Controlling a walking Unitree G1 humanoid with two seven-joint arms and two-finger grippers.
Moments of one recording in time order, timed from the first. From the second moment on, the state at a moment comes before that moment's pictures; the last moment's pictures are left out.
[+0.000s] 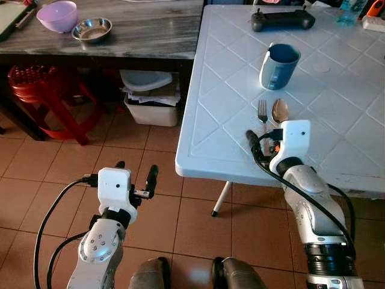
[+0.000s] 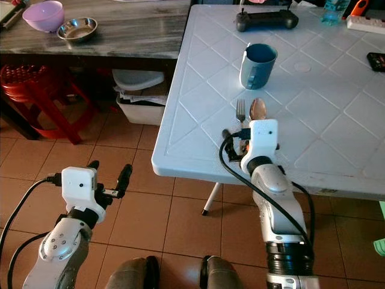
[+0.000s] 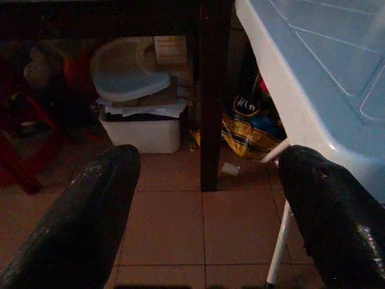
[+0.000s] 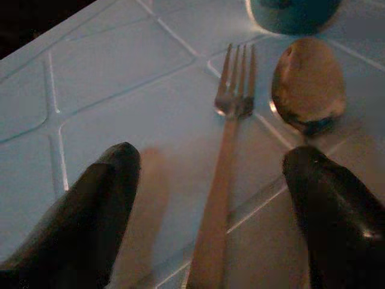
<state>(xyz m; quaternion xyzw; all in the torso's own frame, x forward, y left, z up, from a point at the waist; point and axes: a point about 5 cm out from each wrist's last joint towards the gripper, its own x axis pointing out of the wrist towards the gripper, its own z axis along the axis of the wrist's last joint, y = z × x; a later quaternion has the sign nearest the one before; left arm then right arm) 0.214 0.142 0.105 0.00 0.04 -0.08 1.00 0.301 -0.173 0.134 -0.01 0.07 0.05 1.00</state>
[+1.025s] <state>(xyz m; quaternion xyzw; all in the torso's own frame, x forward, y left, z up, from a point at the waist) 0.212 0.143 0.107 0.00 0.05 -0.08 1.00 0.314 -0.179 0.149 0.00 0.07 0.06 1.00</state>
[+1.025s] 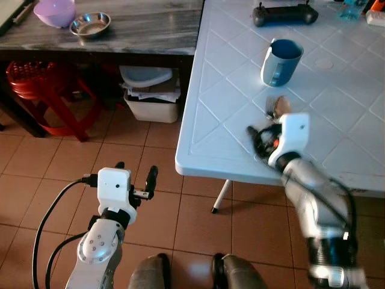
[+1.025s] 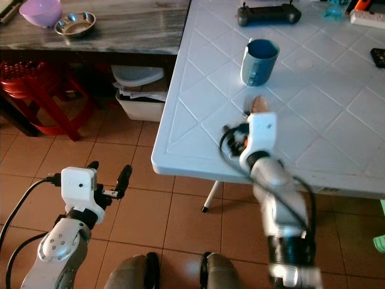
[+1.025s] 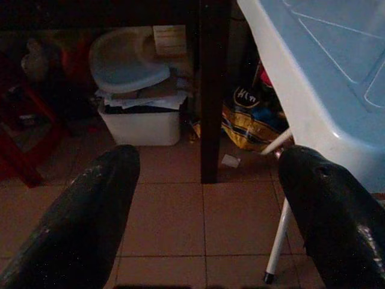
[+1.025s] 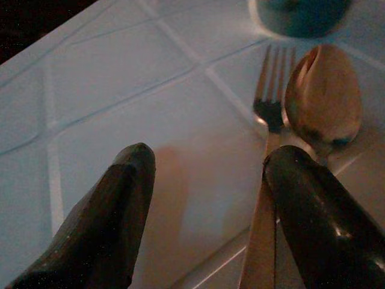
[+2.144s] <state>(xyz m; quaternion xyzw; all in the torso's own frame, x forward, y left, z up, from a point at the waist) 0.212 0.141 0.109 0.00 0.05 -0.08 1.00 0.339 -0.183 0.149 -0.02 0.10 0.04 0.99</state>
